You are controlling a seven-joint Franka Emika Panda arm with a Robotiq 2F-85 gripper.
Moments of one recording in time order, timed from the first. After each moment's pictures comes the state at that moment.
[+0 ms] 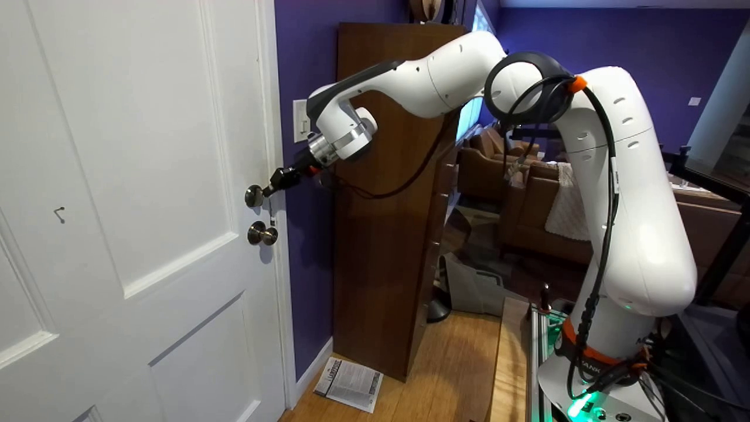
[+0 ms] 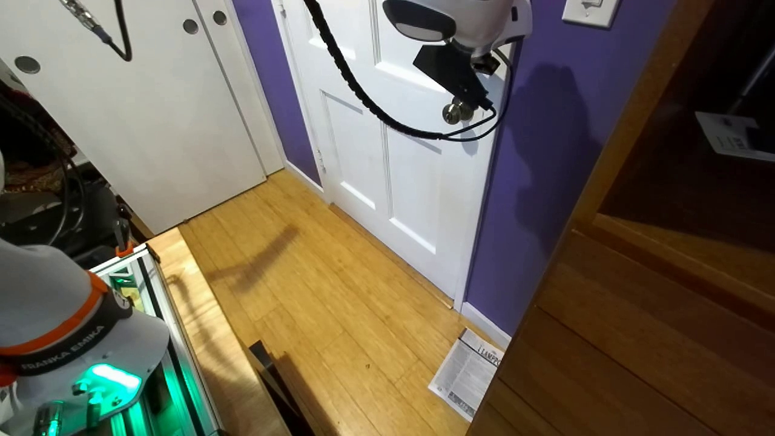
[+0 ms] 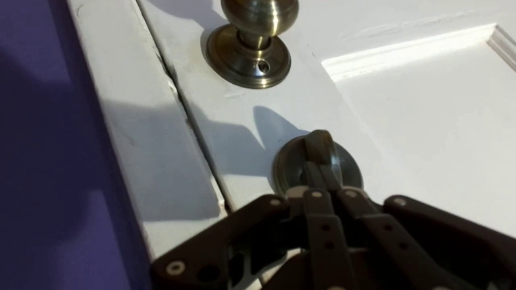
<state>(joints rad) -0.18 0.52 0.06 -1.61 1.20 2.49 -1.14</state>
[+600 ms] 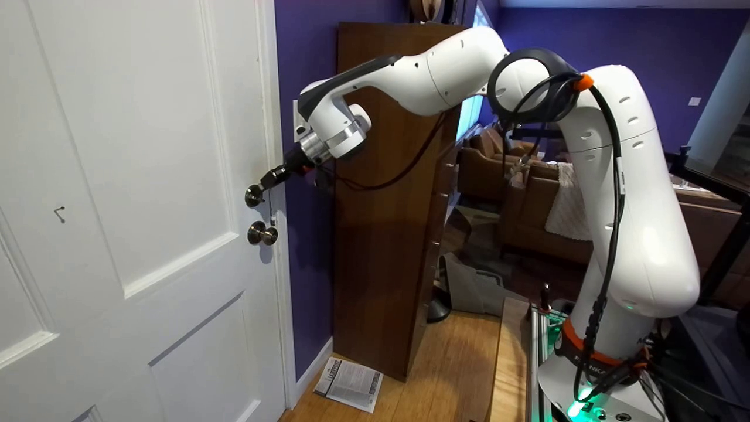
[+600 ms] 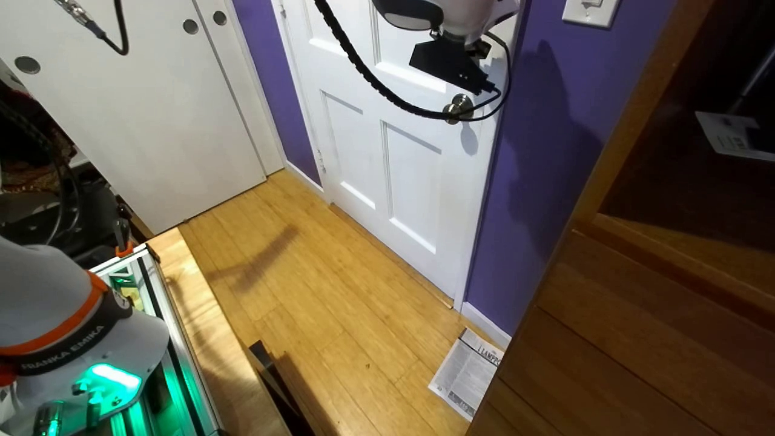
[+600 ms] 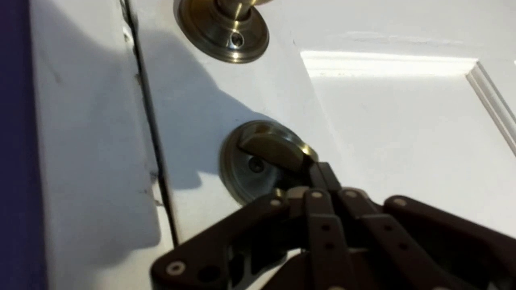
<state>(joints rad) -0.13 0.51 0.07 -1.61 1.20 2.52 -1.32</state>
